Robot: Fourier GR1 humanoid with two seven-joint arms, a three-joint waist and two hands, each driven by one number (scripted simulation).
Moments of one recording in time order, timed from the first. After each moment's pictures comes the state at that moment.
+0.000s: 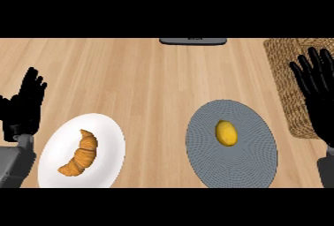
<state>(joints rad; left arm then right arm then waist) -0.24 0.48 -0.04 -1.29 0.35 0.35 0.03 -0.18 -0.38 -0.06 -1.70 -0.48 0.07 -0.08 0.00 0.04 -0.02</state>
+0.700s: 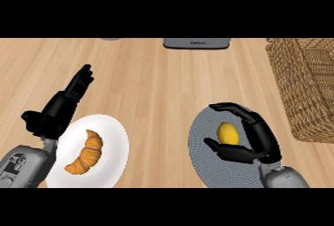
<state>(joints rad) -0.27 0.48 -0.25 -1.44 0.26 0.10 -0.07 -0.13 -0.23 0.28 -1.55 0.01 -0.05 -0.31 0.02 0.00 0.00</state>
